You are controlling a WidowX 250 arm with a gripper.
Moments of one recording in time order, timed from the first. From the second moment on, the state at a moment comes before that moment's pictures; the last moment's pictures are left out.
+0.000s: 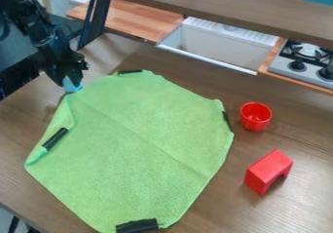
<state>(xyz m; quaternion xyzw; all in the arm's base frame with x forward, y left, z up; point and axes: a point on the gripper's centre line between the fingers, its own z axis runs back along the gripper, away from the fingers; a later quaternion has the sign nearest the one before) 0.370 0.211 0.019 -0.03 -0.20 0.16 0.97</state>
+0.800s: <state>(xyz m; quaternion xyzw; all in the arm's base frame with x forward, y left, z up) 0.303 0.127 0.057 -0.06 -0.24 0.00 0.97</state>
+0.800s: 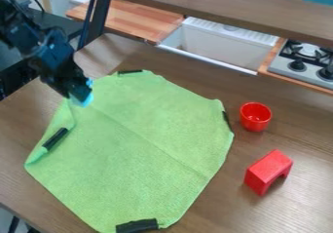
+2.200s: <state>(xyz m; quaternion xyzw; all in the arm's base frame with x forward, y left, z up) 0.280 0.122 0.034 -0.08 -0.21 -0.02 0.97</state>
